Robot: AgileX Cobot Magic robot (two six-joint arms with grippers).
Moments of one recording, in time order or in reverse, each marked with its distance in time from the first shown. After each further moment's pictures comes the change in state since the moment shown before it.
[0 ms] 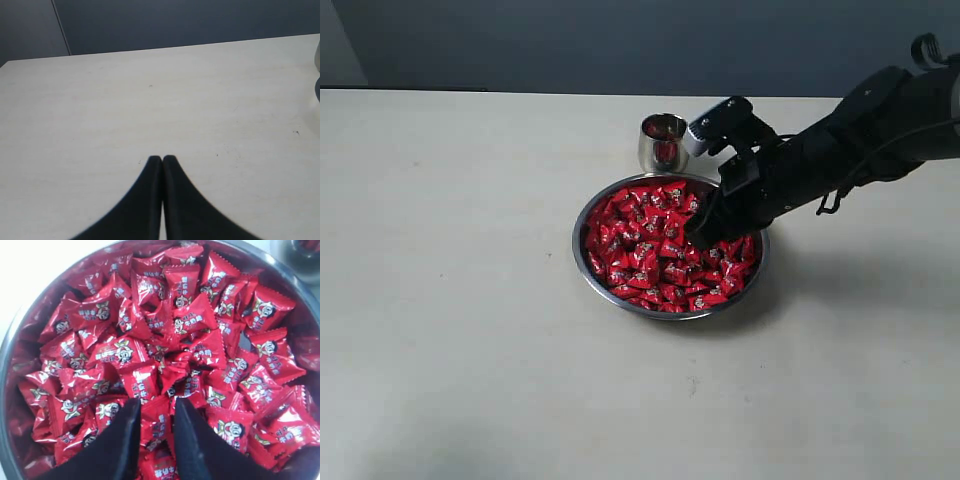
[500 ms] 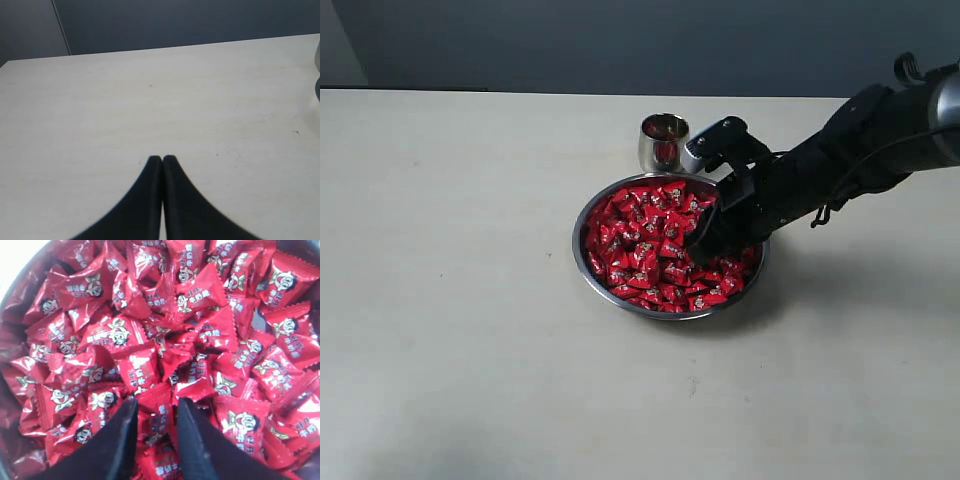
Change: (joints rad) left arm 0.000 0.000 0.000 0.000 0.000 0.000; right arm 0.000 0.053 0.000 -0.002 0.002 0.000
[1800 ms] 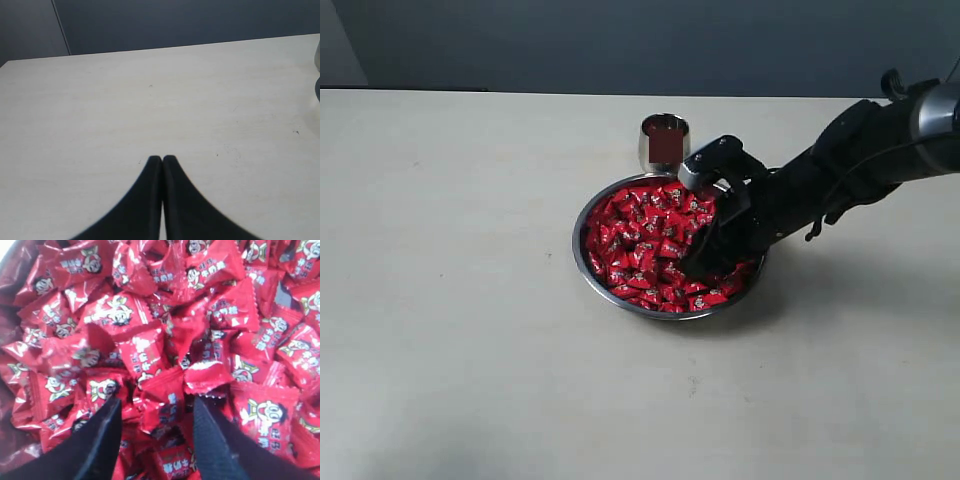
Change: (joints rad) left arm 0.000 0.000 0.000 0.000 0.000 0.000; right arm 0.000 0.050 0.000 0.002 0.026 0.008
